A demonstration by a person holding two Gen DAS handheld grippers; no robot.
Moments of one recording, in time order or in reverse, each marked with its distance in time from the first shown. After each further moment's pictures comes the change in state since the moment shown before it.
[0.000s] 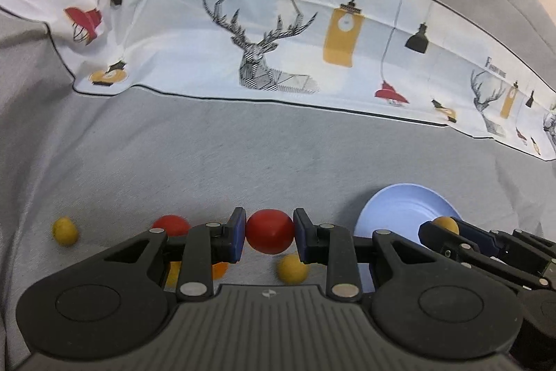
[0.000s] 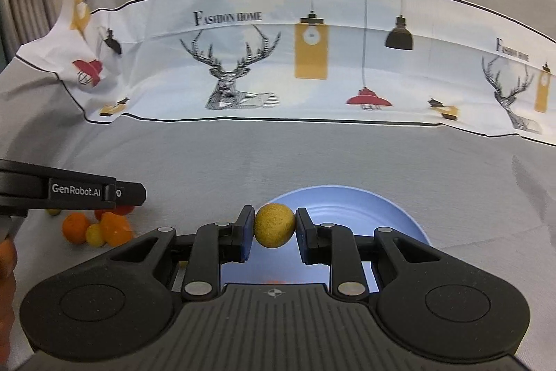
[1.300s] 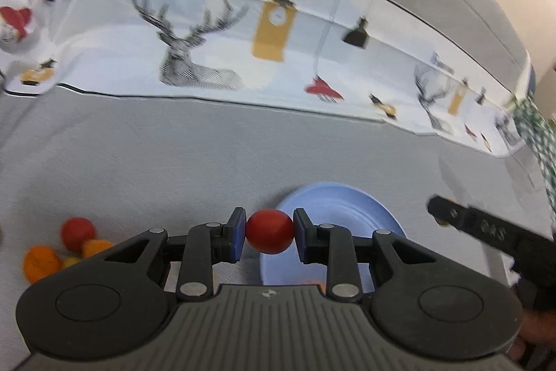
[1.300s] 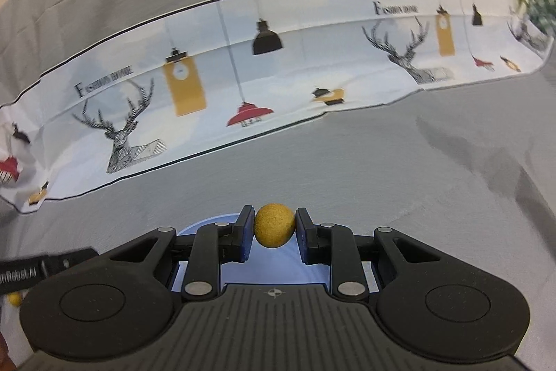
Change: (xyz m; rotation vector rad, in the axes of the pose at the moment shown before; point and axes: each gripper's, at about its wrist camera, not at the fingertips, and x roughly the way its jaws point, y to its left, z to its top) left arm 0.014 -0.044 0.000 0.019 0.026 -0.206; right arm -0.014 -0.095 0.000 0.340 -0.049 -0.185
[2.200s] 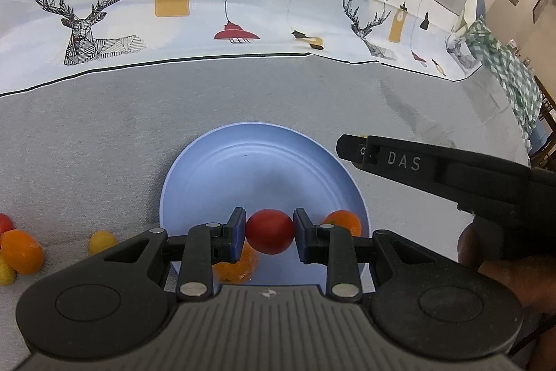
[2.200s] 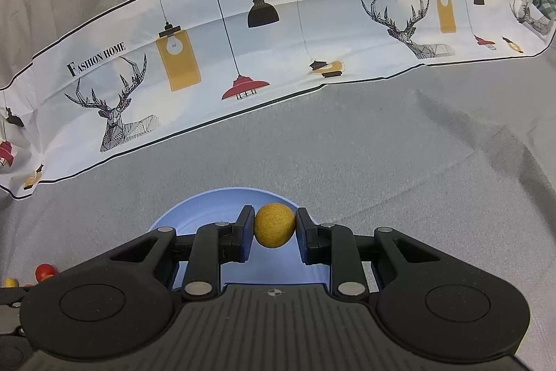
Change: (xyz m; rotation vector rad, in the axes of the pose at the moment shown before) left arm 0.030 -0.059 -0.029 0.195 0.119 -0.115; right arm 0.012 0.002 -0.007 -0.020 0.073 -0.006
